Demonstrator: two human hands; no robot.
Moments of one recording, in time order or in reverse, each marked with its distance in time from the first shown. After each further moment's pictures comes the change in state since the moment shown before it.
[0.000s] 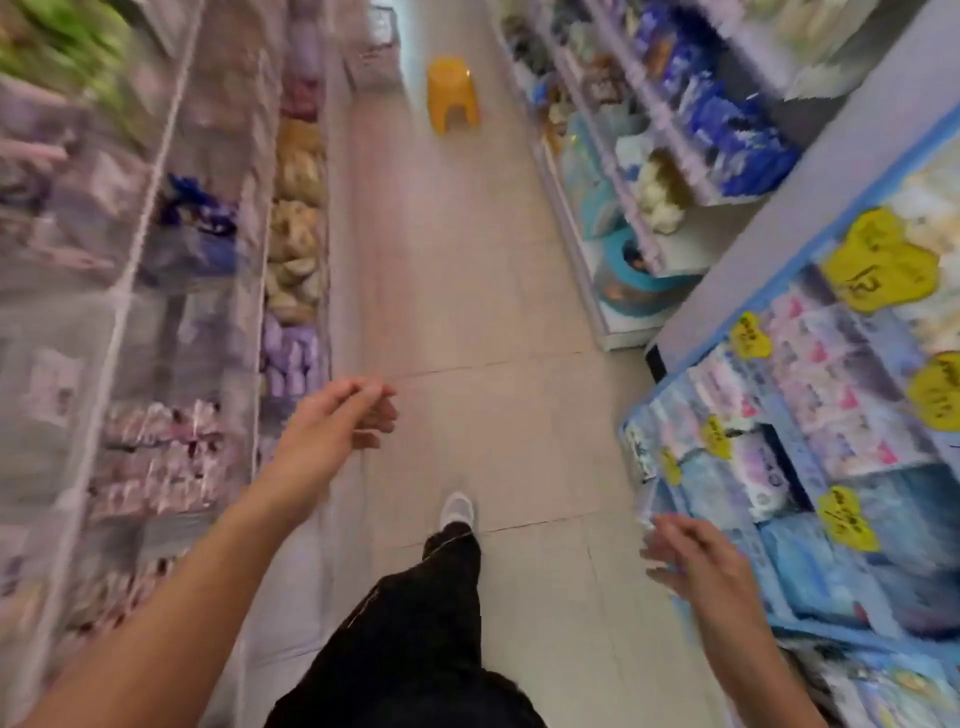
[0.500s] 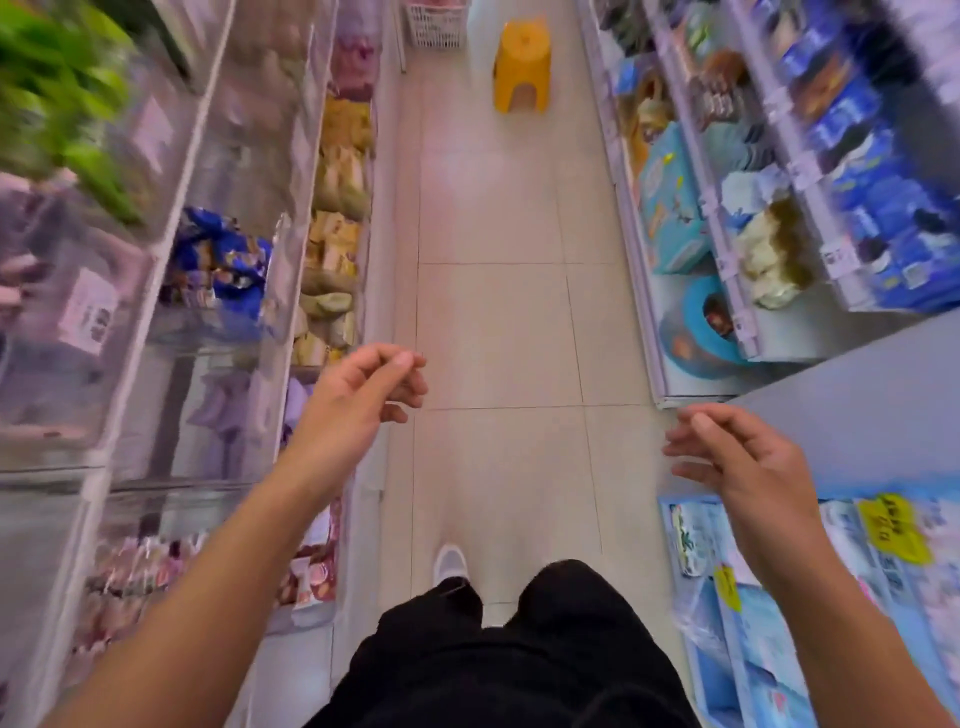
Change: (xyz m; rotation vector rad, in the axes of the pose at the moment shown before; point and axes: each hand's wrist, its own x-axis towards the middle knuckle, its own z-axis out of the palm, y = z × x) left_hand 0.270 0.105 -0.050 -0.094 0.042 0.014; right_hand 0.253 -0.231 0.205 -0.059 -0.196 -0.253
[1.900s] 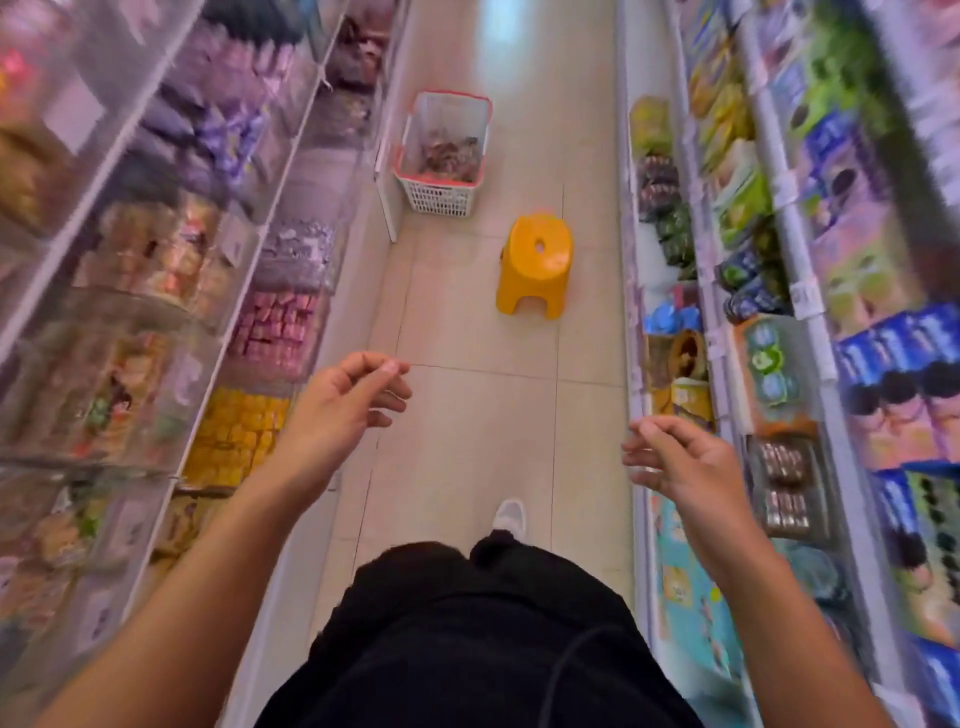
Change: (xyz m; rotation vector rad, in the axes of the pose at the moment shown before) left_hand 0.993 0.317 0.119 0.031 0.140 -0.063; right_hand 1.028 -0.321 0.207 -0.077 -0.157 0.155
